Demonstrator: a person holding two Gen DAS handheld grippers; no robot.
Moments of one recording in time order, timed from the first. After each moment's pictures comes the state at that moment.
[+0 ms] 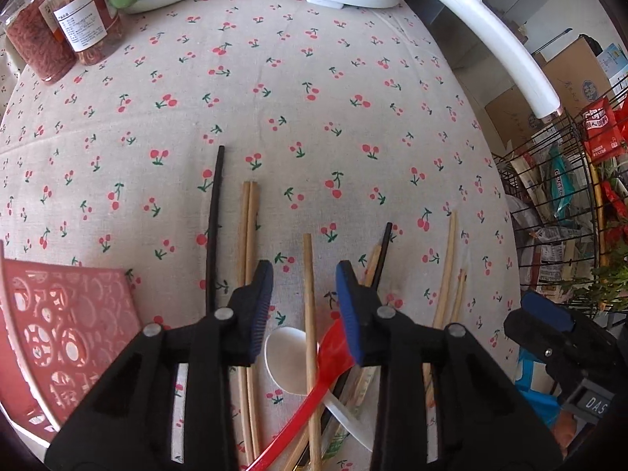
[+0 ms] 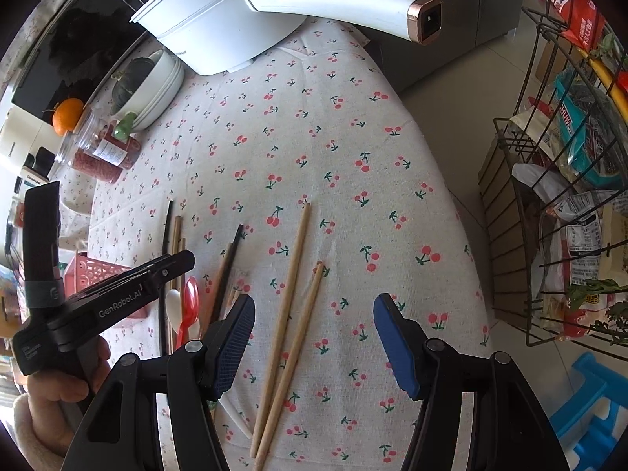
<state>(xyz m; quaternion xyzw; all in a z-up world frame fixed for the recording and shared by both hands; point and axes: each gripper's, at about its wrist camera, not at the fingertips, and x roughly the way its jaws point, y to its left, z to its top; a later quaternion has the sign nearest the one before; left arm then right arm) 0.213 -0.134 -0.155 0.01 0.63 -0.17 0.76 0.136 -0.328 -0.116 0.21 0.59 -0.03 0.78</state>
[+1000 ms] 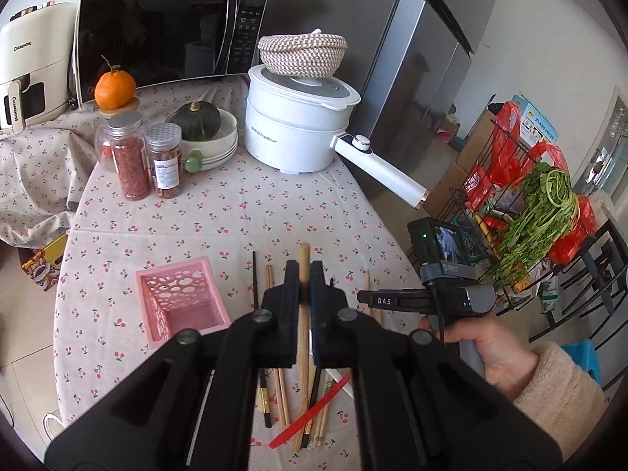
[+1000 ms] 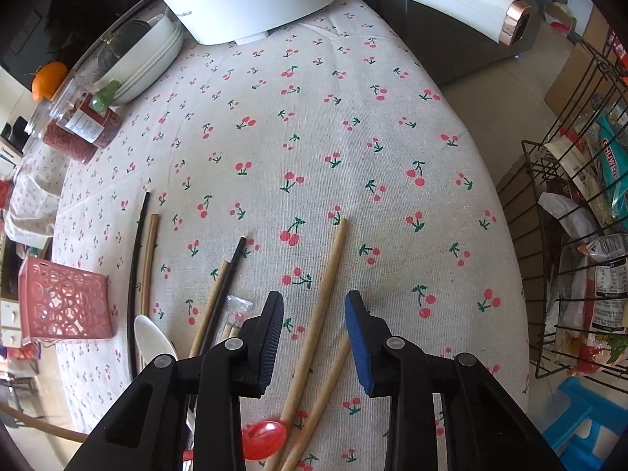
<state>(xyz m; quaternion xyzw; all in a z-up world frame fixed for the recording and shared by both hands) 0.110 -0.035 0.003 -0.04 0.39 -0.25 0.89 0.180 -0.285 -0.154 0.14 0.60 -0.05 0.78</state>
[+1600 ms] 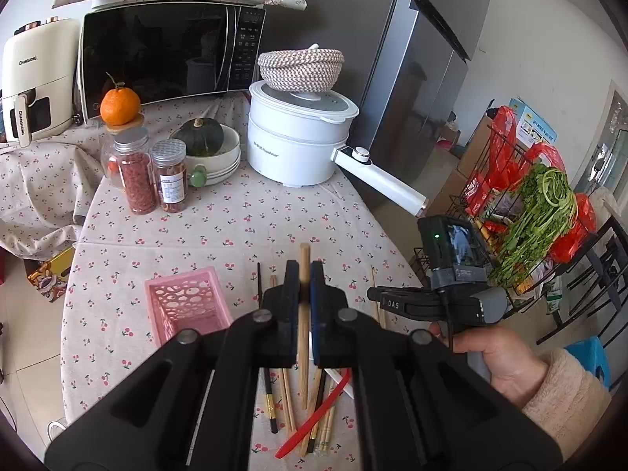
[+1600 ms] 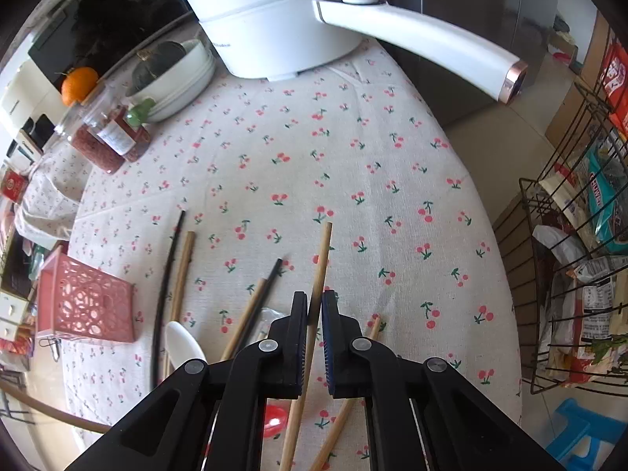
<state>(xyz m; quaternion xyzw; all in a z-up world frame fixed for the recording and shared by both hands) 0.098 -0.029 0.010 -0.03 0.36 -0.24 0.90 0.168 -0.269 -0.119 0.12 0.54 -0.03 0.83</state>
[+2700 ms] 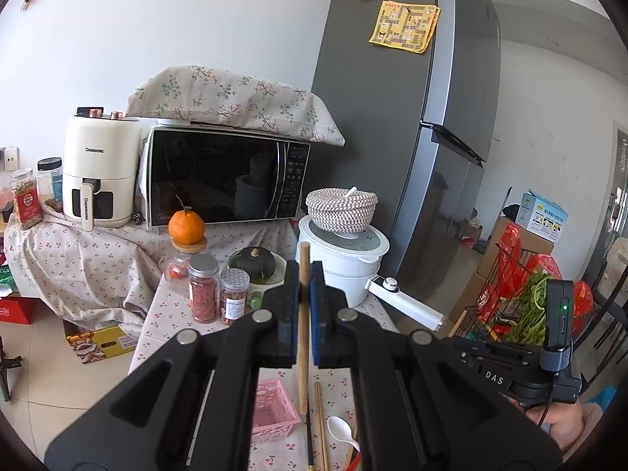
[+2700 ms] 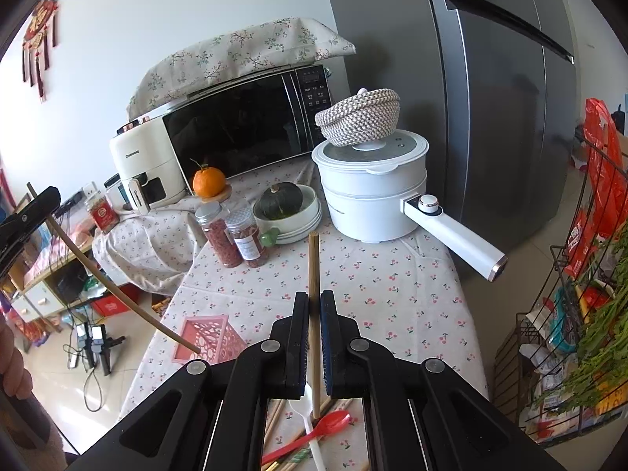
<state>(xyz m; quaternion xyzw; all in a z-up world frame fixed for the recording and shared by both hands) 0.080 0.040 0.097 -0.08 0.18 -0.17 0.97 0.091 -0.220 0.039 0.08 0.33 0.05 0.94</state>
